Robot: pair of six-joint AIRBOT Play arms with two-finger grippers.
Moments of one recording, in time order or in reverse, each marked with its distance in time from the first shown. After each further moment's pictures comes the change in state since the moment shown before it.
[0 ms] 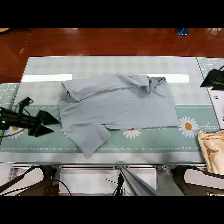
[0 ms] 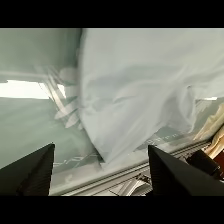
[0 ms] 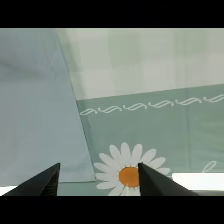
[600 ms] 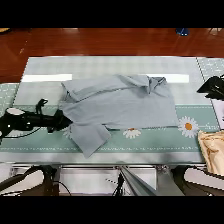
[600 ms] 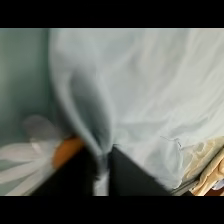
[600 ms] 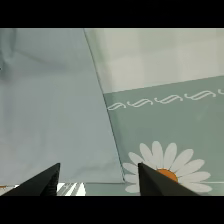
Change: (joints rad) left arm -0.261 -0.074 -0.104 -0.248 0.348 0.010; right arm -0.094 0.032 -0.138 0.171 -0.047 -0.049
